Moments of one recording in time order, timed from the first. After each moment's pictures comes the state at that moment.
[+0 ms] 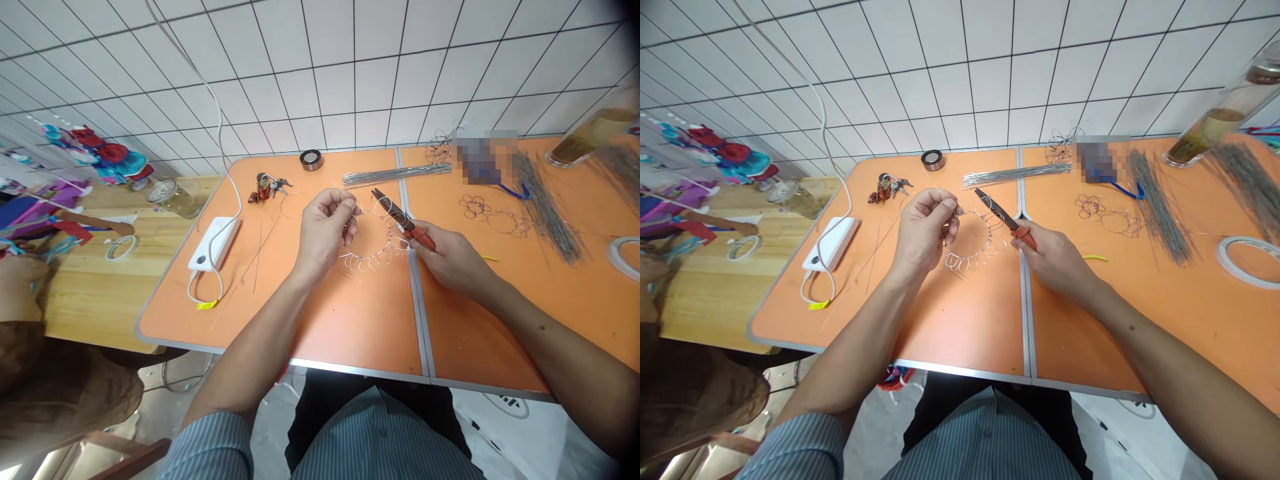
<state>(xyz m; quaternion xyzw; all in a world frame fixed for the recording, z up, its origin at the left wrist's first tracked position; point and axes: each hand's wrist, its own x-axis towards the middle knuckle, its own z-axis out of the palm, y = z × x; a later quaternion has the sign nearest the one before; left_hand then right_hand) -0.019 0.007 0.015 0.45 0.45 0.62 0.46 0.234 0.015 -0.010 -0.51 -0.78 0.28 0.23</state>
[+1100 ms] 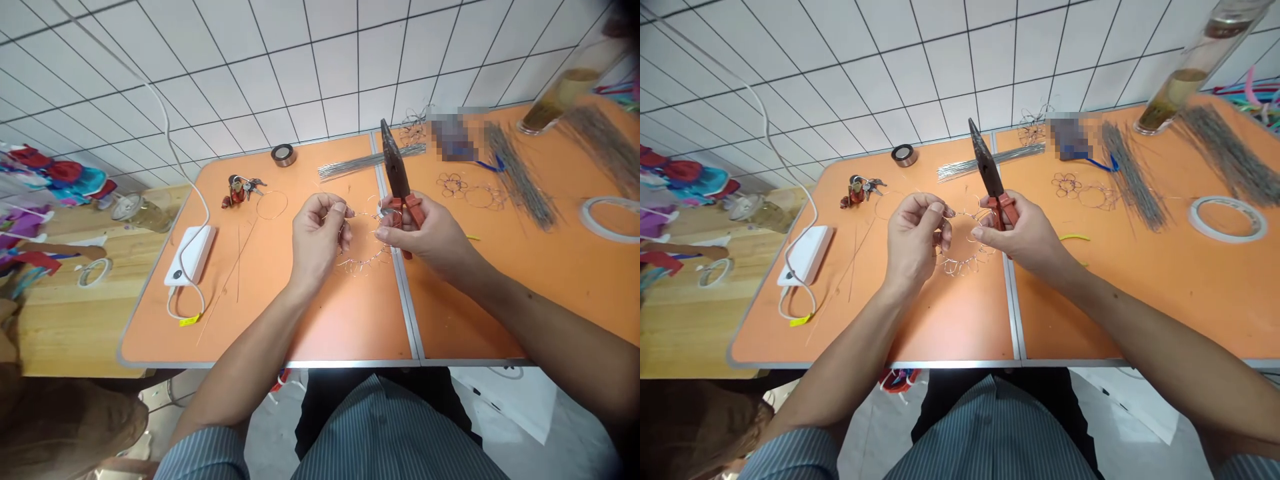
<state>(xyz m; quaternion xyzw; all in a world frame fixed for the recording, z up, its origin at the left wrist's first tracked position) 0.007 -0.011 0.003 0.46 0.44 0.61 0.46 0.207 -0.006 0.016 -0.46 -0.54 0.57 0.43</state>
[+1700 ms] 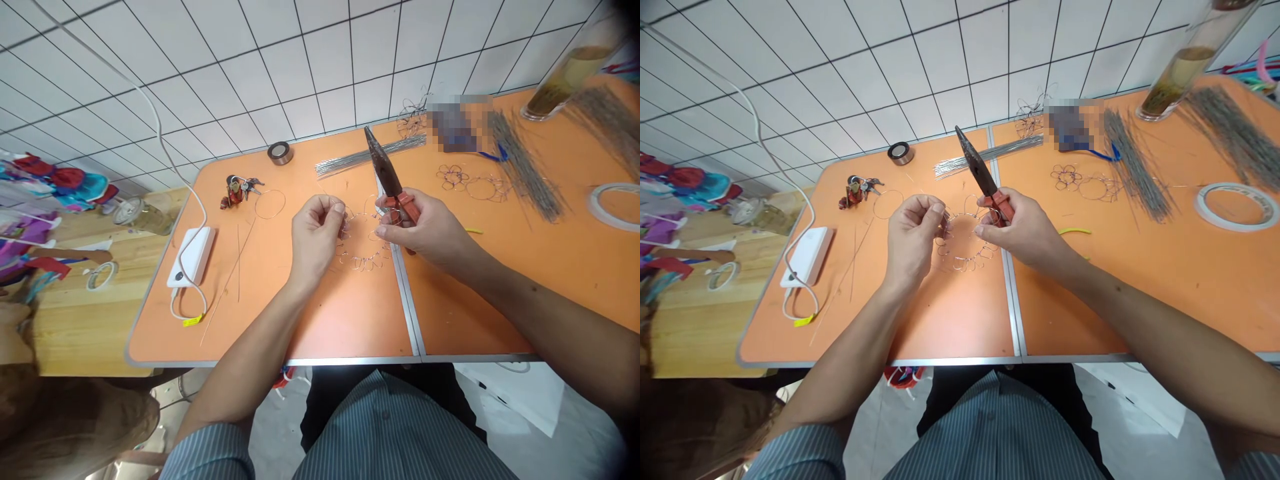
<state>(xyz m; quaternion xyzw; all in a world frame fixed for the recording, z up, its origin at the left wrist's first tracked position) 0.004 -0.008 -0.003 0.51 0.48 0.58 0.42 0.212 -0.002 0.013 -0.47 -0.58 0.53 0.40</state>
